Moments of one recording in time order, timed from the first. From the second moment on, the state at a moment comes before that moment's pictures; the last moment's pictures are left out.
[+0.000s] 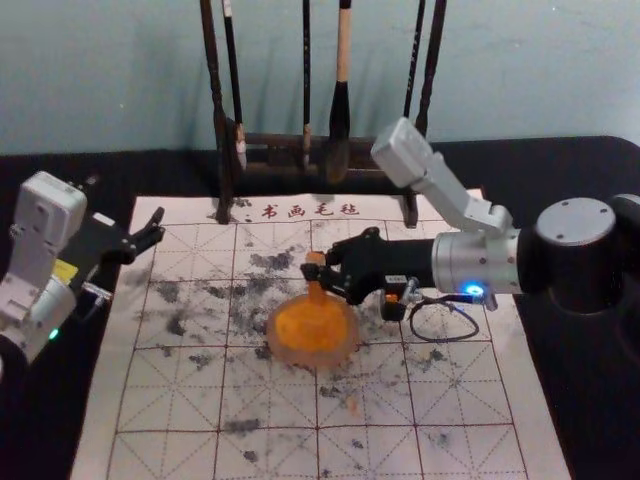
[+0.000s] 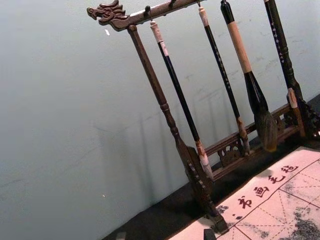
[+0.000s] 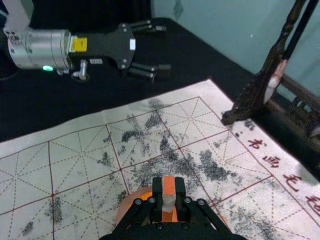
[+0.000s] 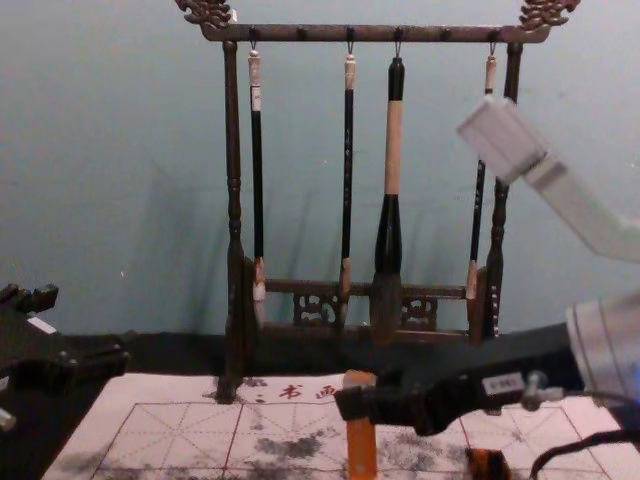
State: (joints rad) left arm -0.20 0.60 0.45 -1.41 -0.25 -0.12 0.03; right arm 0.56 0.48 -0.72 -1.37 0.43 0.33 0.68
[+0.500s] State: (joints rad) left arm -0.20 0.60 0.45 -1.41 -0.25 -0.12 0.03; right arm 0.46 0.57 -0.61 -1.55 0.51 0.36 0.57
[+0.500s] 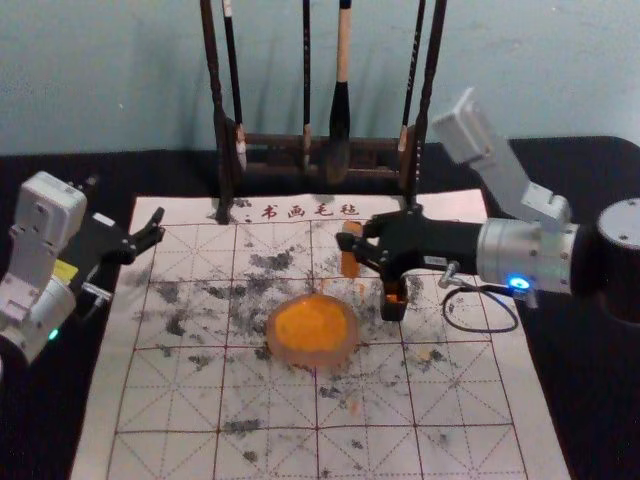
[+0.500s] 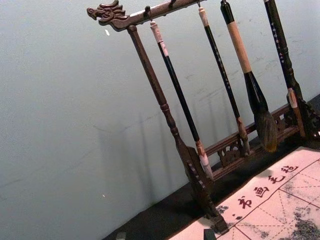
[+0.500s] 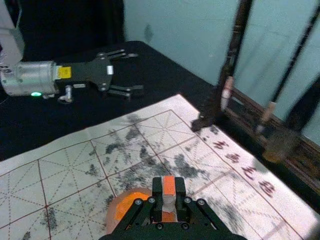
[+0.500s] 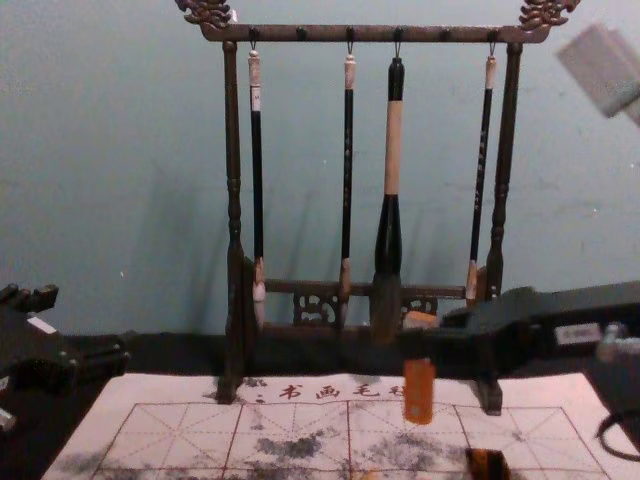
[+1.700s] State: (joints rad) left arm -0.20 0.60 0.45 -1.41 -0.25 -0.12 0.03; right arm 0.24 0.60 -0.46 -1.67 0.54 0.42 0.36
